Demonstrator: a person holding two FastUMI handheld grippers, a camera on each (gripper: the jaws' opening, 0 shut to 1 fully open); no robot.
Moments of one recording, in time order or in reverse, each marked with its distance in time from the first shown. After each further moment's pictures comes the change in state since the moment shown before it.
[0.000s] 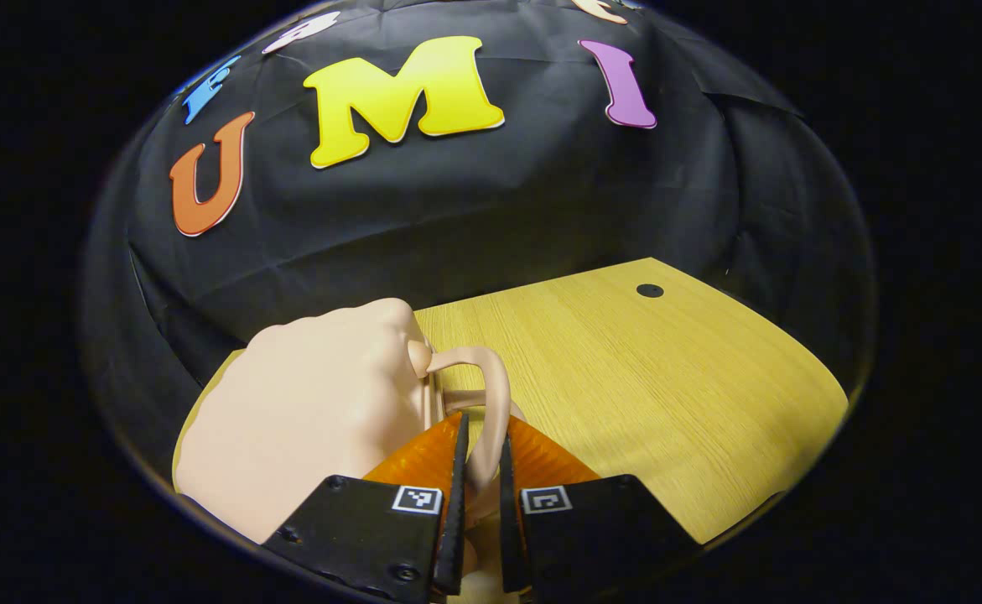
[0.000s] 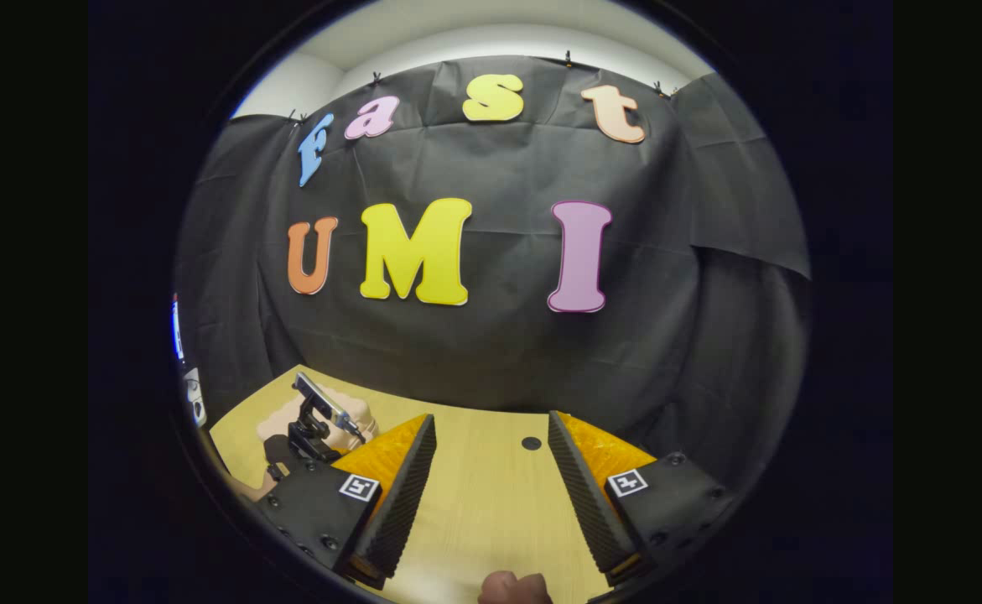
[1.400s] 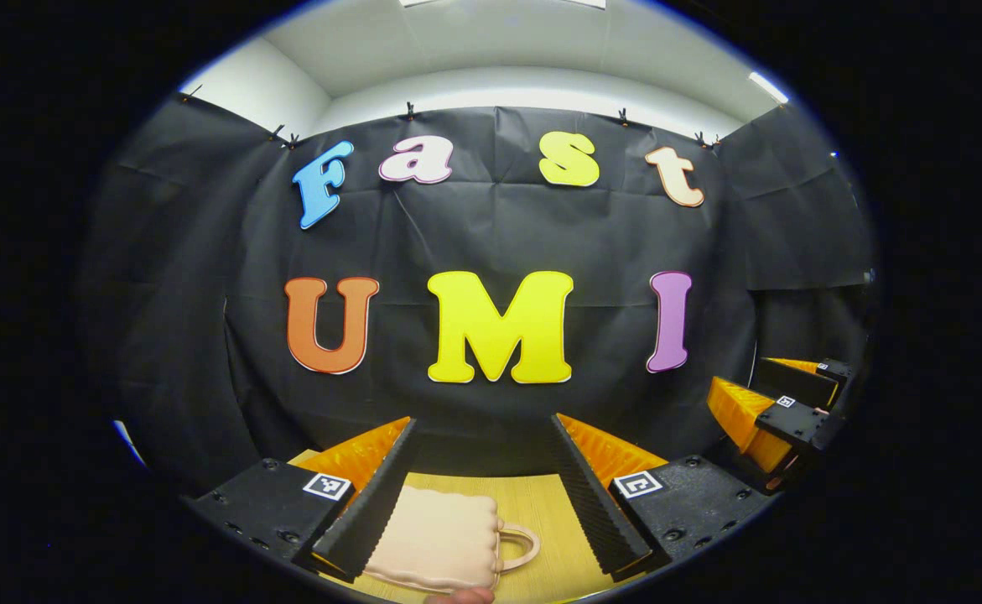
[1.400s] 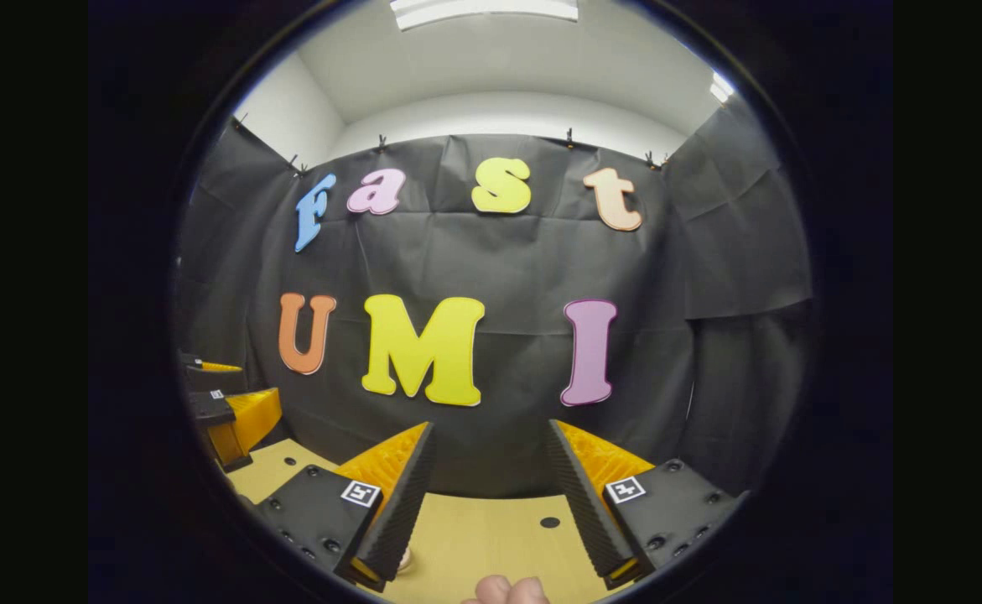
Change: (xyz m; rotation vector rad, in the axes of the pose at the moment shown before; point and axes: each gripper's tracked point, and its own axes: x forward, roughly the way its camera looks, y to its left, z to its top) left arm -0.241 0.097 0.228 -0.218 -0.554 0.179; right arm 0.005 0.082 0.100 0.030 -0.352 -0.101
